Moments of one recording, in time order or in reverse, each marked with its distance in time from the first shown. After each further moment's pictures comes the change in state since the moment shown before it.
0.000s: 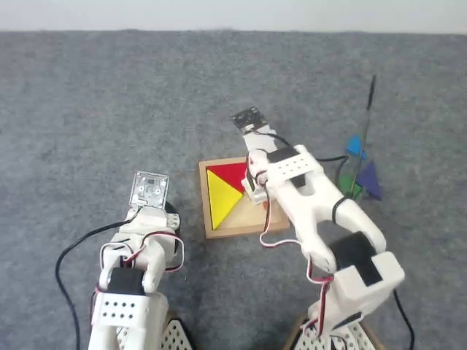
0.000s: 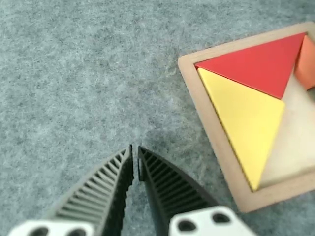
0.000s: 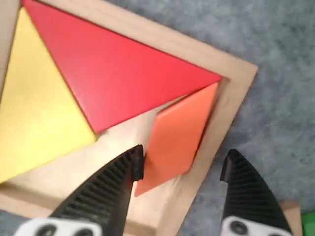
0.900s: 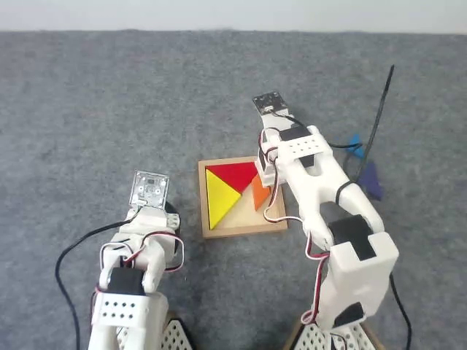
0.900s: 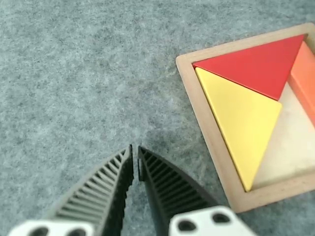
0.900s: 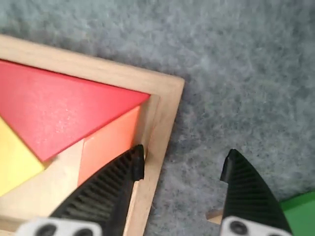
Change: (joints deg) left arm 0.0 0.0 0.0 0.0 0.0; right arm 5.5 7.8 -12.7 6.8 -3.8
